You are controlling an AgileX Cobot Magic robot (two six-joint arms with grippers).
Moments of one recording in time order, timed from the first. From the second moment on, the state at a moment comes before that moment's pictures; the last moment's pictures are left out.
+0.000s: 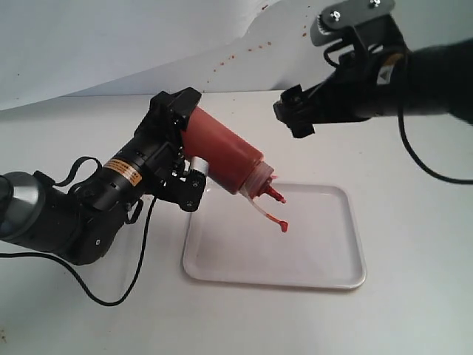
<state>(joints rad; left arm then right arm) -0.50 2.03 -0.78 -0.05 -1.15 1.85 0.43 1.54 -1.03 -0.01 0.17 -0.10</state>
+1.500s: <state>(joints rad) -0.51 1.99 -0.79 0.11 -1.16 2.12 0.46 1.94 -1.38 0.66 0.72 -1.06</state>
